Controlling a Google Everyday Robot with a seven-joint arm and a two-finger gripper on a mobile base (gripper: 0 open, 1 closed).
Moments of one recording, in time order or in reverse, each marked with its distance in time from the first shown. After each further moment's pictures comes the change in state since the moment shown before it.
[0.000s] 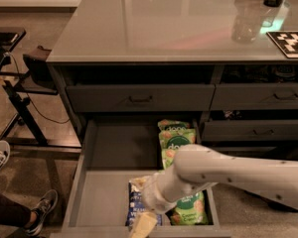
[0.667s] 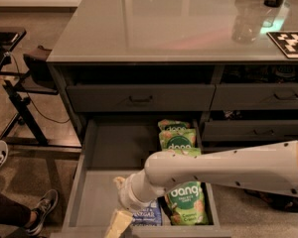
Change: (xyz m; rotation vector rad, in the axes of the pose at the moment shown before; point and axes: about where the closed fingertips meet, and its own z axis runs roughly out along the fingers) arm -0.026 -0.030 0.072 0.060 0.015 -0.023
